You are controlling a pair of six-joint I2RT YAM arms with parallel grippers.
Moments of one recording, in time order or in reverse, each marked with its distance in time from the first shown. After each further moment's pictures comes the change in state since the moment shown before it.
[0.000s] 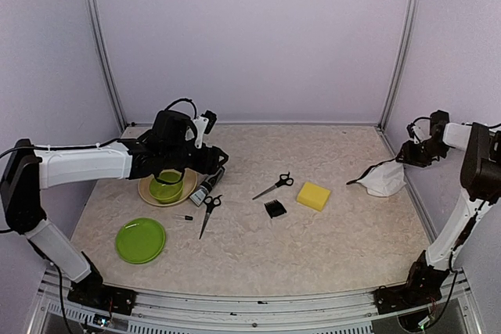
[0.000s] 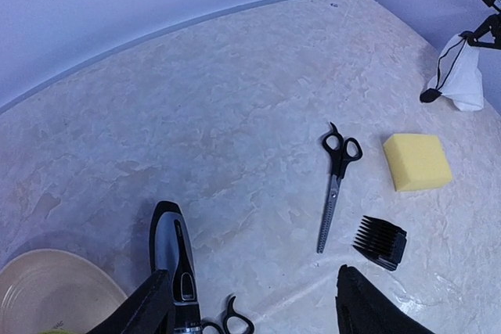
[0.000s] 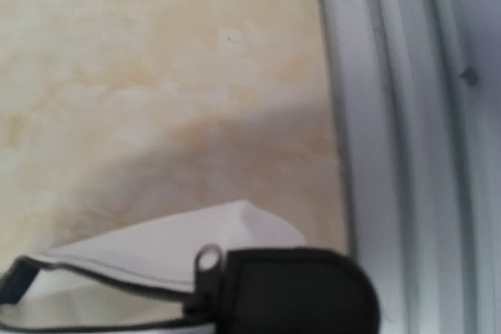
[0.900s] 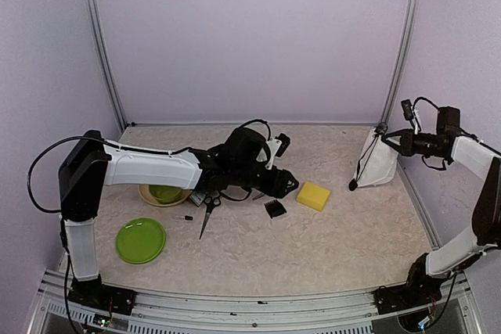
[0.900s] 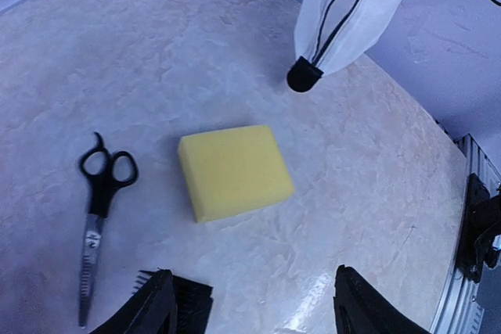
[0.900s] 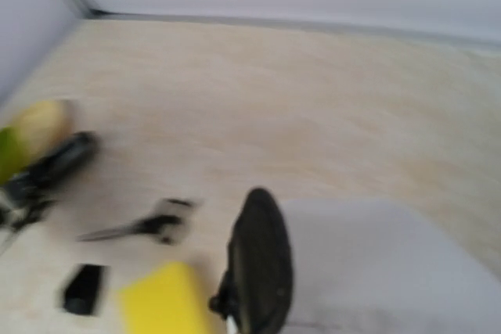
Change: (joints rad) left arm -0.272 0.389 0.344 0.025 0.100 -0.160; right arm 0.060 -0.353 -0.254 0.222 -0.678 -0.071
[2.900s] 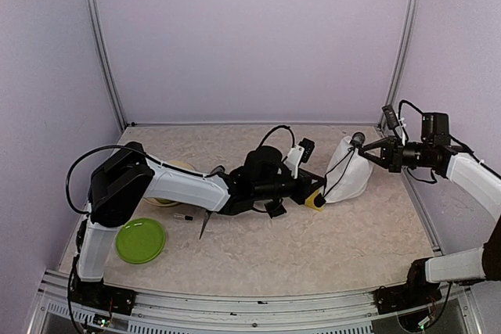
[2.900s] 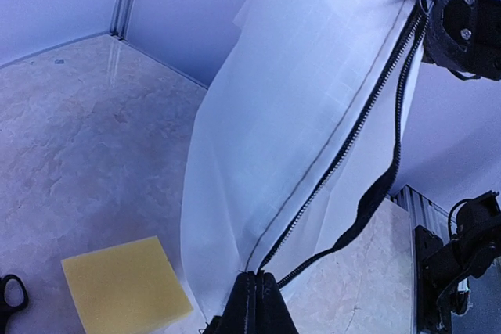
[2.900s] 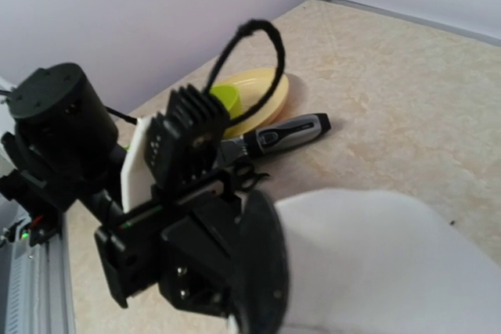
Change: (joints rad) left arm -0.098 0.252 0.081 0.541 0.096 -0.067; right arm 0.264 -0.266 -0.182 0.043 -0.220 0.072
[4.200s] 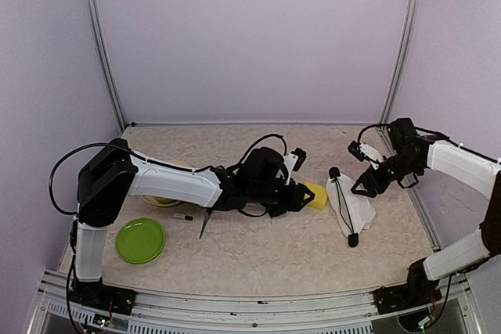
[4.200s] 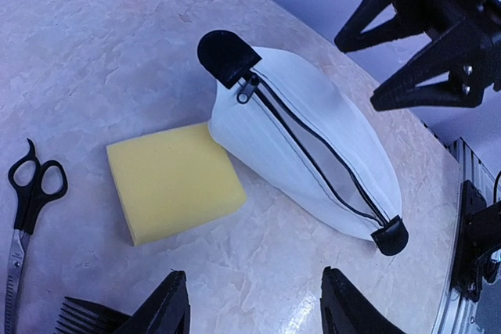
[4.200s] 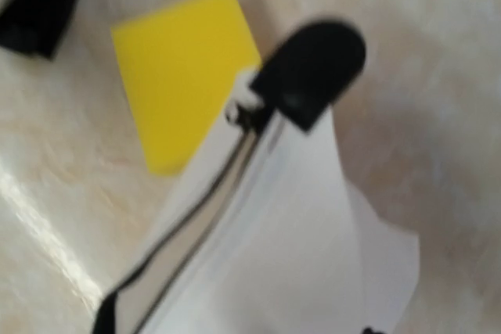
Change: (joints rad) left arm -0.012 -0.093 -0.035 -0.359 -0.130 -0.012; right arm 0.201 0.160 0.093 -0.386 0.816 -0.325
